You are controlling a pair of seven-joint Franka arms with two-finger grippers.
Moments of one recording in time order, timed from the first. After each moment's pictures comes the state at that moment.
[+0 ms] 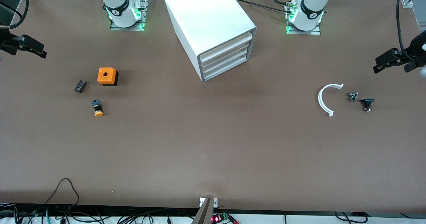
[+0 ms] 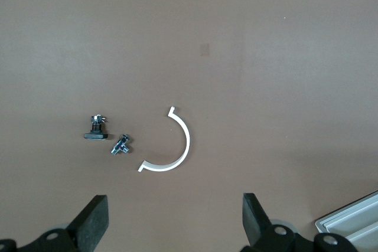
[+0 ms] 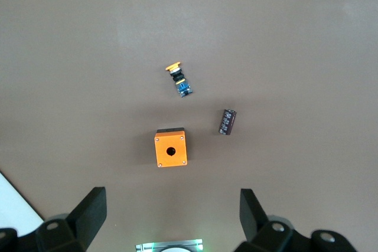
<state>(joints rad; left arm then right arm) -0.05 0.03 0.09 -1.53 0.00 1.56 -0.01 0.03 -0.06 -0.09 -1.65 -0.06 1.52 0.02</state>
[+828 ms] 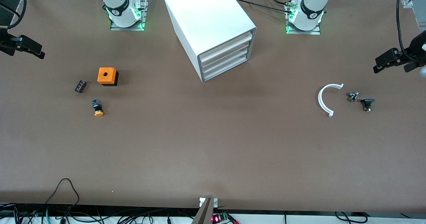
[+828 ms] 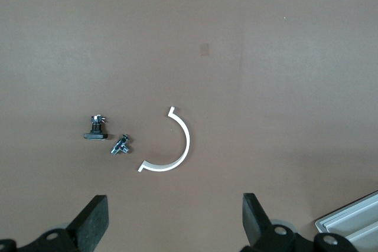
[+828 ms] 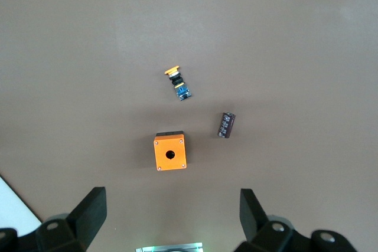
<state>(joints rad) -0.05 0.03 0.09 -1.53 0.00 1.56 -0.01 0.03 -0.06 -0.09 -1.65 -0.06 1.53 0.02</state>
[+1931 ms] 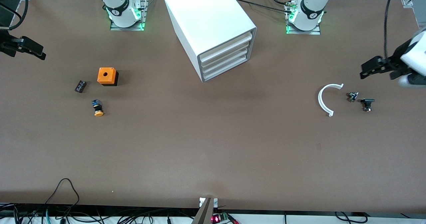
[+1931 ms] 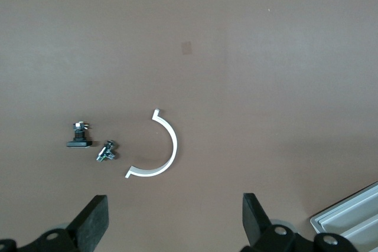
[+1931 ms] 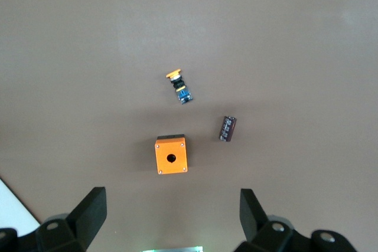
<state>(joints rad) -0.08 0.10 0.06 -1.52 -0.02 1.57 -0.01 0.03 -0.05 -0.09 -1.65 -0.06 1.56 0.02</state>
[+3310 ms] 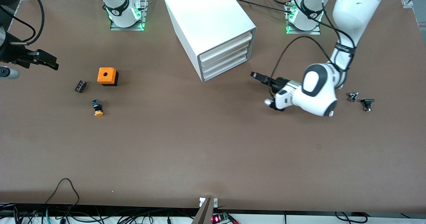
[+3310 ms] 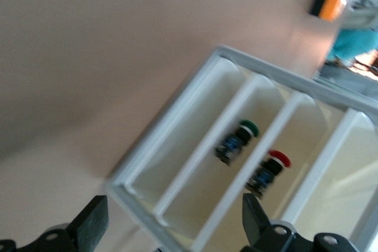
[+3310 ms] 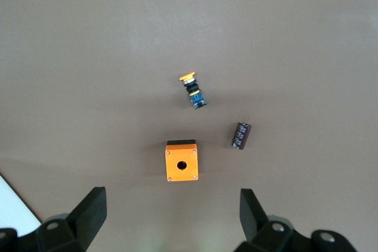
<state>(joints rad) -0.14 0.52 -0.16 -1.88 -0.85 1.69 0.37 0.05 0.02 -0.08 -1.65 -0.04 1.58 0.02</state>
